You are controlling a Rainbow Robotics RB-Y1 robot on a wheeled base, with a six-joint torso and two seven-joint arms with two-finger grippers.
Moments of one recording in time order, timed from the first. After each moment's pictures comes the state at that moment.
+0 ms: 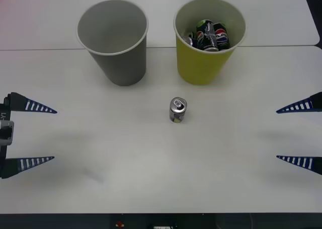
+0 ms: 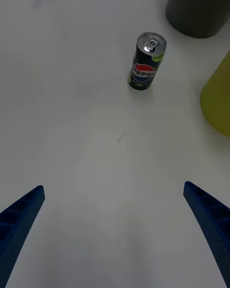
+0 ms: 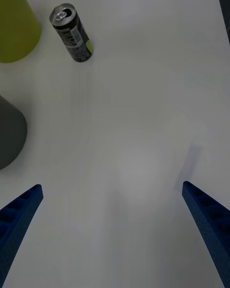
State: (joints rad) right arm 0.26 -1.13 -0.26 -2.01 1.31 -1.13 -0.09; left arm 0.26 1.13 0.26 -2.01 -1.31 -1.13 -0.09
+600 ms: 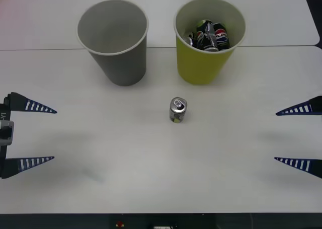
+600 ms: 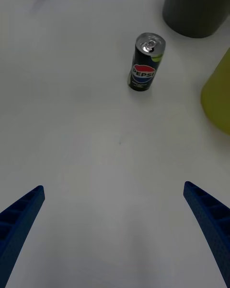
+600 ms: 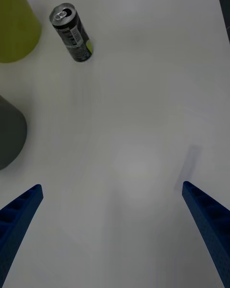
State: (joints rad) right arm 0.28 -1.11 -0.25 -1.99 1.30 -1.12 -0.08; left arm 0.26 1.13 0.26 -2.01 -1.31 -1.13 -0.09
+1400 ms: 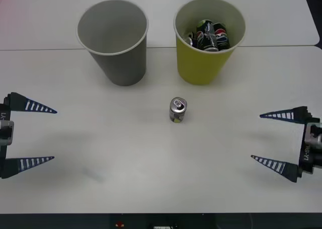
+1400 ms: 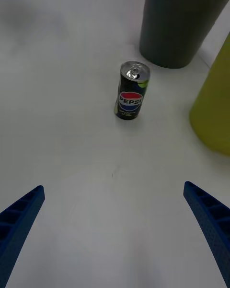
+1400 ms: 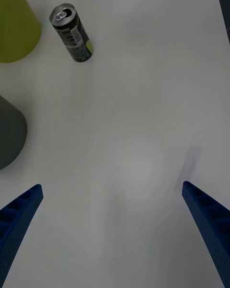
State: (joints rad) right arm 0.28 -1.11 0.02 -1.85 0.96 -0.83 0.30; left arm 0.26 1.13 0.26 -2.01 -1.31 -1.13 -0.09
